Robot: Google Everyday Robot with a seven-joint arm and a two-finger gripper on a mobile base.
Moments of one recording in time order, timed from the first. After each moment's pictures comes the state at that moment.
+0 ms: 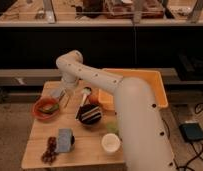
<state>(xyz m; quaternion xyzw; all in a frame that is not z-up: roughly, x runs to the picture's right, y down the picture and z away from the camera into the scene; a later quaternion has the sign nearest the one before) -0.171 -0.005 0.850 -0.21 -0.26 -0.54 0.78</state>
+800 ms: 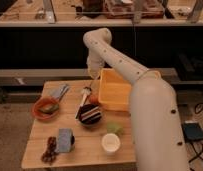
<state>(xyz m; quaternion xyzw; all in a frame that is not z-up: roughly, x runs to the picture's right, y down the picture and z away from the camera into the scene) 0.002 -0.079 0.846 -0.22 -0.19 -0.48 0.83</state>
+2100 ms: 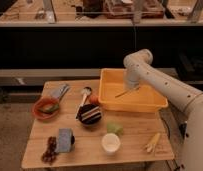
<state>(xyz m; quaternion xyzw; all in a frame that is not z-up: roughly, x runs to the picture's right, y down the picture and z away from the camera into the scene) 0.177 0.004 0.848 -0.24 -0.06 -0.17 0.95</state>
